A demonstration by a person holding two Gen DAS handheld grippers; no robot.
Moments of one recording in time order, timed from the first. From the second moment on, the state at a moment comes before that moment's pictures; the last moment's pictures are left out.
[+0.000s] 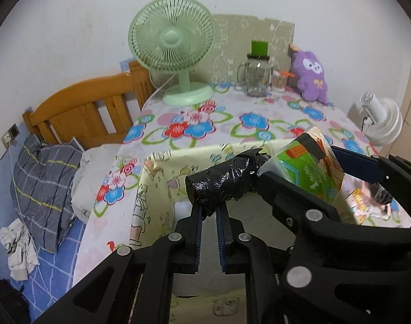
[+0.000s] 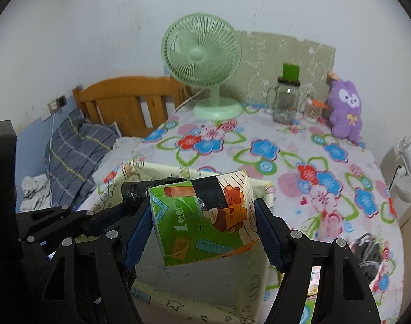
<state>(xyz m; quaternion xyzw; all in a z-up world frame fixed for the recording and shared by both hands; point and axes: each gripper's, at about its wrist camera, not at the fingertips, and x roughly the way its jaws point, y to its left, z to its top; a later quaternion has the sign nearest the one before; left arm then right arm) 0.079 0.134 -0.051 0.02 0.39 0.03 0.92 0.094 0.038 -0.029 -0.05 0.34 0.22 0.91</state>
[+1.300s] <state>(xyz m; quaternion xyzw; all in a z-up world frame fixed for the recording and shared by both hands) 0.098 0.126 -0.058 0.00 0.42 -0.01 0.91 0.121 0.036 -0.048 -0.04 0.37 0.19 0.91</state>
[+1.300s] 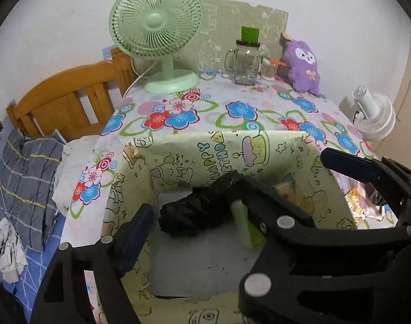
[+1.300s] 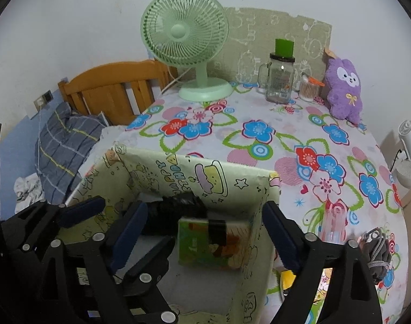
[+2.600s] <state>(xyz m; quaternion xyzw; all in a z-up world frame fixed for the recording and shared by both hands) 0.033 0.043 0.010 0.02 0.31 -0.01 0.95 0.048 -0.053 0.022 -0.02 0.27 0.16 0.95</state>
